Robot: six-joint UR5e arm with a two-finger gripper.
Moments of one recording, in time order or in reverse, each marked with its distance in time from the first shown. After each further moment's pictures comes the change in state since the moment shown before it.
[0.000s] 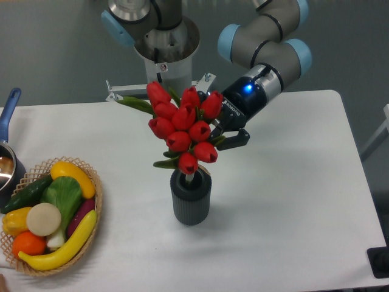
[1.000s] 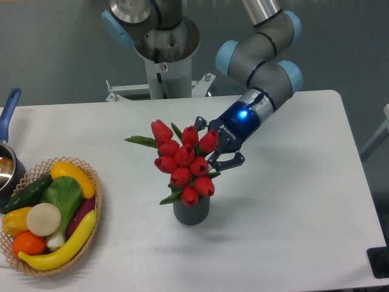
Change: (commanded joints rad) arm 0.000 -0.066 -0.072 0.009 0.109 0.122
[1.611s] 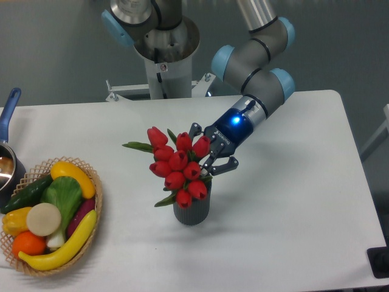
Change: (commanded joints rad) arm 0.002 -0.022 -0.032 0.000 0.000 0.077
